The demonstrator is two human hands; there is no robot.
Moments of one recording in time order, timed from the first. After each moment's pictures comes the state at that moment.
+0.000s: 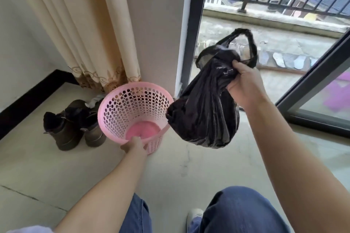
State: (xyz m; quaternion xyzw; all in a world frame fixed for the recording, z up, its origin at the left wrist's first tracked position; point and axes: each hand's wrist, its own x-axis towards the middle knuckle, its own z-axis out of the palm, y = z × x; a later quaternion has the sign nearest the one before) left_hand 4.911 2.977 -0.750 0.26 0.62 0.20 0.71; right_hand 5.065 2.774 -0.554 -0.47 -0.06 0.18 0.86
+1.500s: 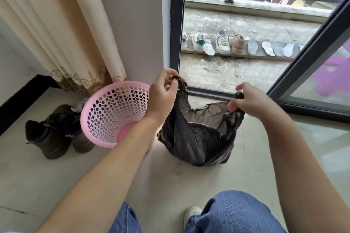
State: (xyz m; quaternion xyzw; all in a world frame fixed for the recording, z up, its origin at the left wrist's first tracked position) left_hand 4.980 2.906 -0.610 0.75 0.10 0.25 0.60; right_hand 5.058 2.694 -0.581 -0.95 -0.10 0.15 0.24
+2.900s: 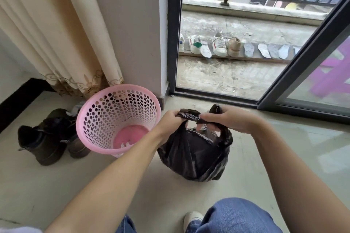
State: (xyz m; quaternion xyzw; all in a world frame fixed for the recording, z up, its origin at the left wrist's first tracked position) left_hand 4.985 2.895 -0.679 0.73 0.13 -0.06 0.67; right_hand 5.046 2.720 -0.608 -0.78 -0.28 0.41 0.37
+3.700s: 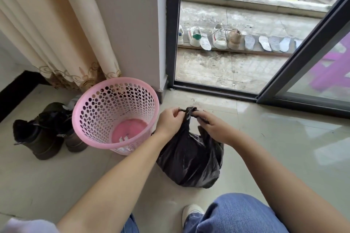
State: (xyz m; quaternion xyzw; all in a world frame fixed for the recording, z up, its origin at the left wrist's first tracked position) left_hand 4.990 2.890 -0.711 0.84 0.18 0.04 0.51; right_hand 5.036 2.730 -0.691 -0.87 -0.26 0.25 0.32
